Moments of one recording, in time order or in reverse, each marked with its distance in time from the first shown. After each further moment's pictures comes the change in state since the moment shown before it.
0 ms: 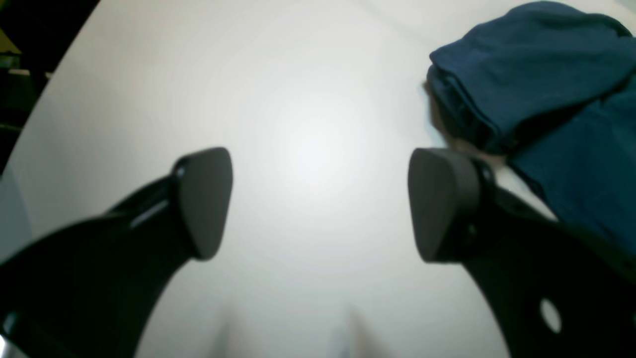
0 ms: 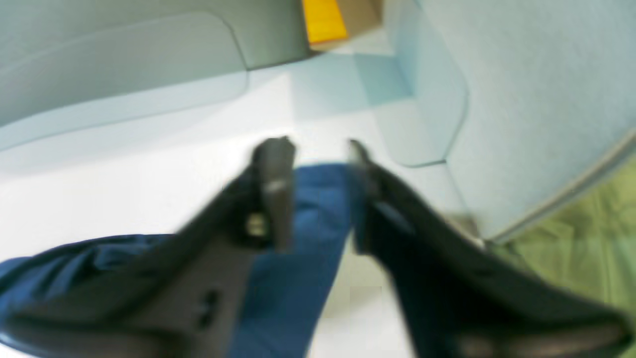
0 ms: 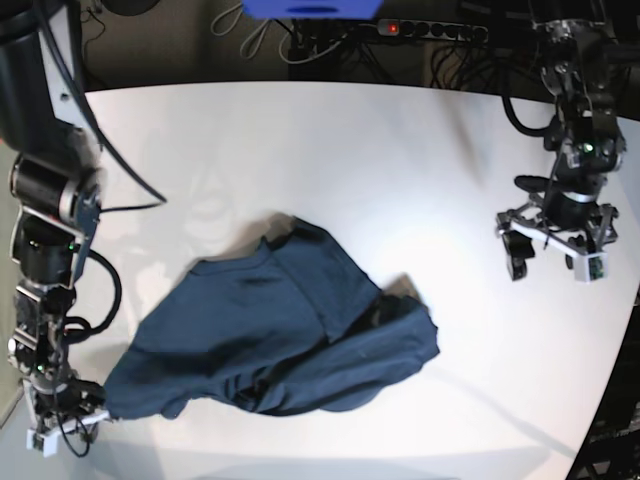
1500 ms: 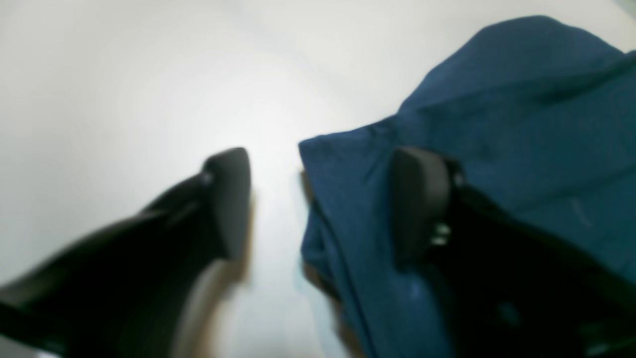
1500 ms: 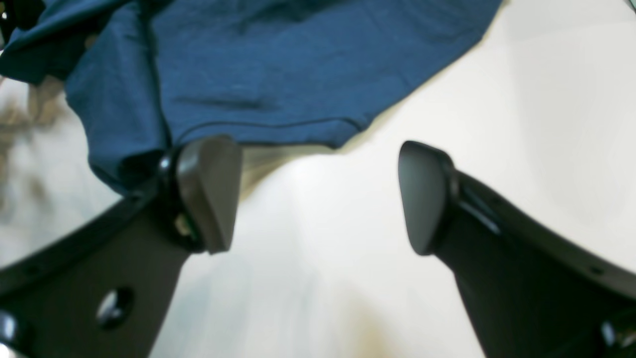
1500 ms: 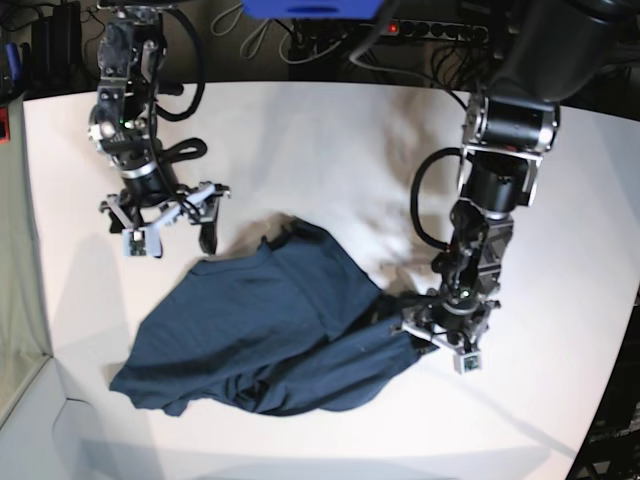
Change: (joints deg) left arm -43.1 11.9 21.6 -72.9 0.0 0.2 -30.5; right arm -59.9 -15.1 -8.7 66.0 5.5 0.4 -14.1
